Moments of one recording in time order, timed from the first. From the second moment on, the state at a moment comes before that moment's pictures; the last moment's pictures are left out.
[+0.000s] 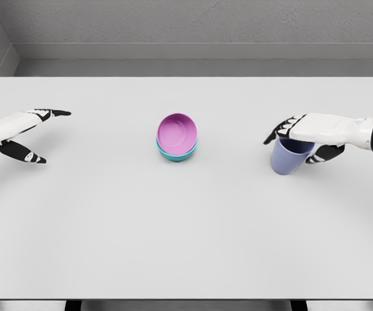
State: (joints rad) left arm -0.44 0.73 -0.28 -1.11 -0.22 -0.61 -0.55; right arm -0.66 -0.94 0.71 -1.53 0.24 -0.45 0.61
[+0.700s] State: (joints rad) left arm -0.45 0.73 -0.27 -1.10 -0.21 -0.61 -0.55; right arm -0.71 -0.94 0.71 -1.56 0.24 -0.46 0.61
